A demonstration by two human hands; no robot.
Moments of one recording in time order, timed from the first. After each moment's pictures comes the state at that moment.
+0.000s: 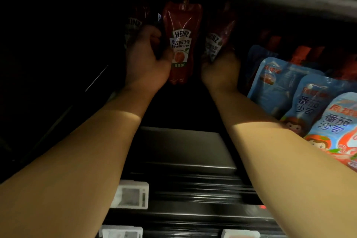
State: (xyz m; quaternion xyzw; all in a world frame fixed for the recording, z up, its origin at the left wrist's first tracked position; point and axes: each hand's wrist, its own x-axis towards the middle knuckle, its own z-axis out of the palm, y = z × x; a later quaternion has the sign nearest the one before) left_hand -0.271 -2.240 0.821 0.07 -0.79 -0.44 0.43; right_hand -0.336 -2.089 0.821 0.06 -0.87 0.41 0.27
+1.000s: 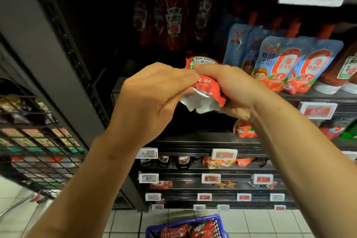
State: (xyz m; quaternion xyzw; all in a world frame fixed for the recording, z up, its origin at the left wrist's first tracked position) left_hand -0.007 -2.168 0.827 -0.23 -0.83 -0.21 0.46; right_hand -0.096 -1.999 0.856 0.12 -0.64 0.71 -0.29
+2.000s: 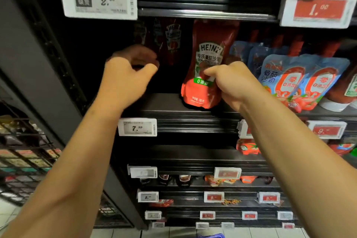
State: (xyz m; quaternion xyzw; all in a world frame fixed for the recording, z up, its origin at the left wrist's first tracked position) left_hand -0.100 -2.229 0.845 0.00 -0.84 -0.43 0.33; right_hand -0.166 -2.011 0.855 0.05 -0.73 0.67 -0.08
